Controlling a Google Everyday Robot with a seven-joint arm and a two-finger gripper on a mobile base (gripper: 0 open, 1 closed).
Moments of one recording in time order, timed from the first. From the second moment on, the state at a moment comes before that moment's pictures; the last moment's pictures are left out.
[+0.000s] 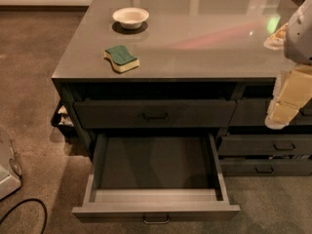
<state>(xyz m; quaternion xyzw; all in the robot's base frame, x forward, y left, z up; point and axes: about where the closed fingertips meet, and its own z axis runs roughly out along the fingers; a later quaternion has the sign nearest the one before) 0.438 -0.217 0.976 -0.60 0.78 -0.03 0.16</state>
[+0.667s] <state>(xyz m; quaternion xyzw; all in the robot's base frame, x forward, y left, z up) 0.438 -0.186 0.944 -0.63 0.76 -0.01 0.18</state>
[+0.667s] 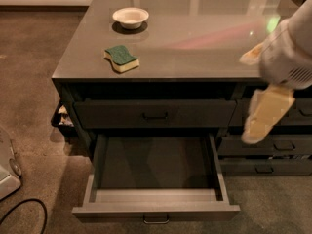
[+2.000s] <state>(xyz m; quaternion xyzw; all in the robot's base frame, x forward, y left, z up) 0.385 -0.084 0.624 -0.67 0.67 0.27 0.18</state>
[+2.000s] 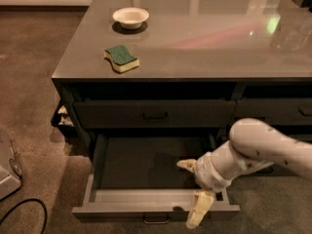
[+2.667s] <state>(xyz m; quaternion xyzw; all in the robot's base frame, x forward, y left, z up) 0.348 -0.088 0.543 -0.64 0.68 0.32 0.17</state>
